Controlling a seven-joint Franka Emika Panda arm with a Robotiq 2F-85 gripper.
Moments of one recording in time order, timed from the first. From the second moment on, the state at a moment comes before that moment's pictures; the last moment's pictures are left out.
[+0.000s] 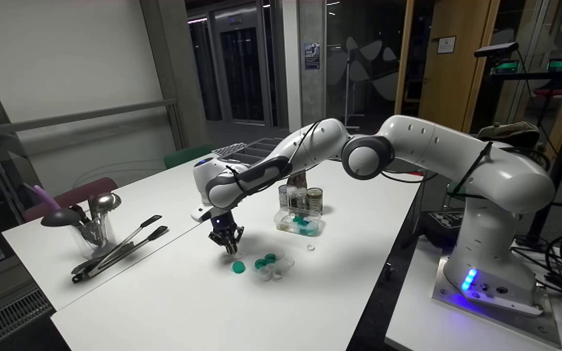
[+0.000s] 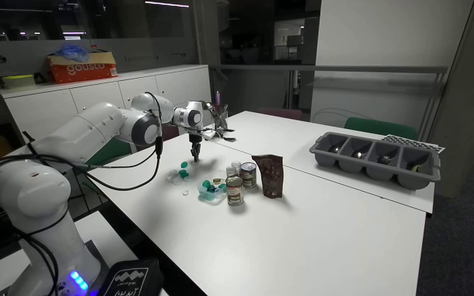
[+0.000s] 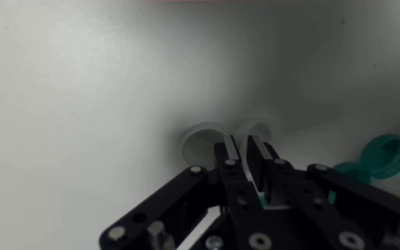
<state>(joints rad) 0.28 1.22 0.22 -0.79 -0.20 1.87 -1.73</state>
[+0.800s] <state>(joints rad) 0.28 1.21 0.20 -0.80 -0.21 1.88 -1.54</state>
